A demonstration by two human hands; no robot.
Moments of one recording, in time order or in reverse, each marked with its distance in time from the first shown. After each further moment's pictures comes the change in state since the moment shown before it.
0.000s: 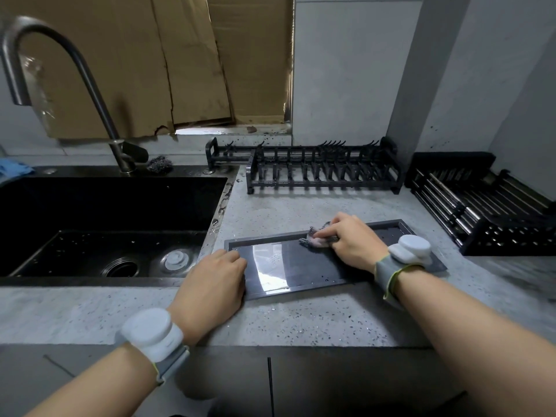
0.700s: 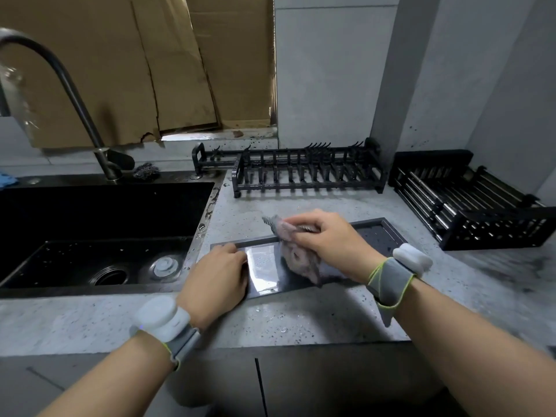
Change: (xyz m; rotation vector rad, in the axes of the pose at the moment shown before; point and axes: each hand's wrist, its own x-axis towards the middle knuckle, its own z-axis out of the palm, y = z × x) left_hand 0.027 0.015 0.007 -0.138 -0.097 -0.115; right_hand -0.045 -0.055 -0.034 0.565 0.033 -0.100
